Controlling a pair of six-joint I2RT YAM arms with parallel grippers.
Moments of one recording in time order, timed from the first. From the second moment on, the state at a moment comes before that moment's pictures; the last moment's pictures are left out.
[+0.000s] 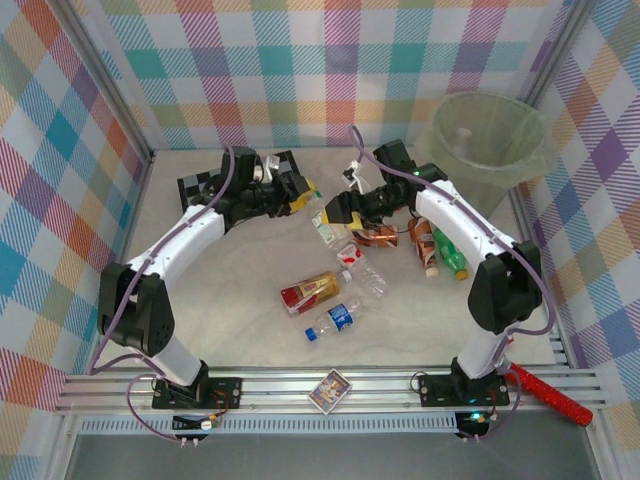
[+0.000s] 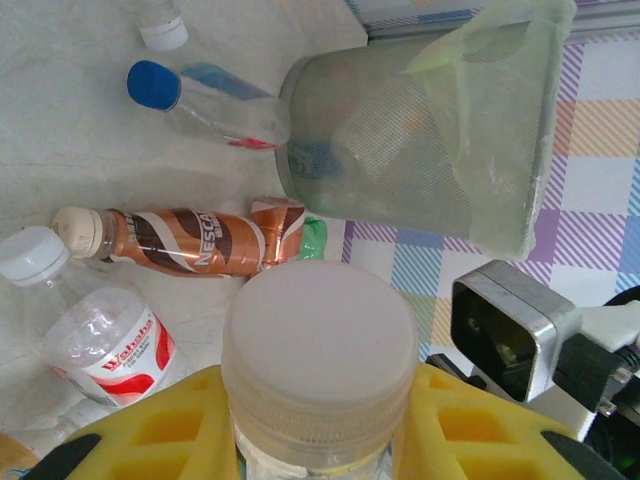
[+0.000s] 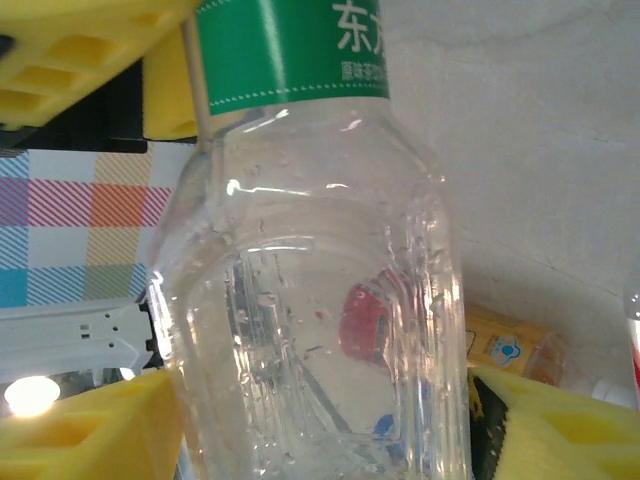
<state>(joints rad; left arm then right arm) -0.35 1.61 1.30 -0.25 0.68 -1.08 0.46 1.76 1.58 -0.87 -0.87 0.27</state>
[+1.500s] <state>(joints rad) -0.54 1.57 1.33 -0.76 0.29 -0.60 -0.11 1.84 2.31 -1.02 -0.18 0.18</state>
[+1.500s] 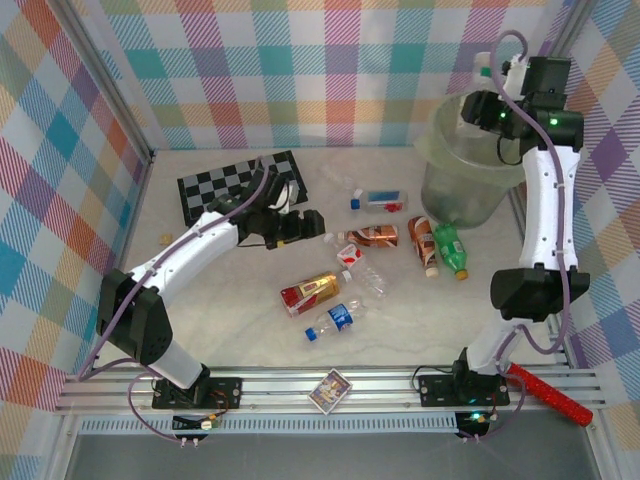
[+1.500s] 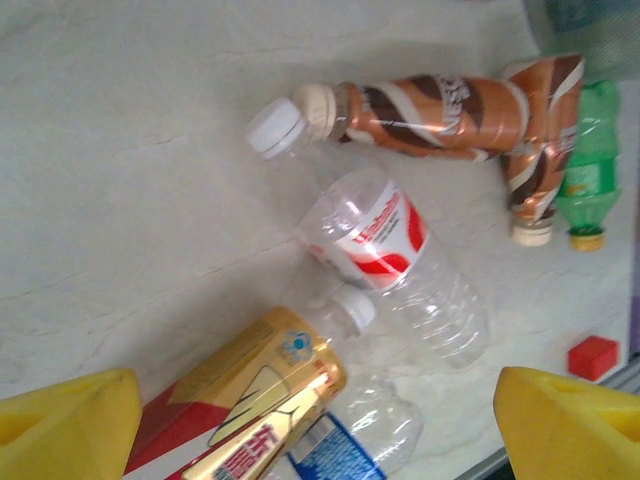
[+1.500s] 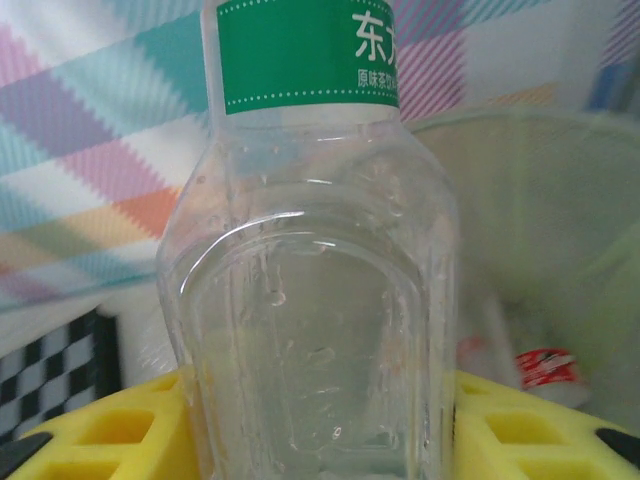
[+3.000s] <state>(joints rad) -0.70 1.68 1.31 -0.91 0.18 -0.33 -0.20 2.04 2.46 -1.22 -0.18 0.17</state>
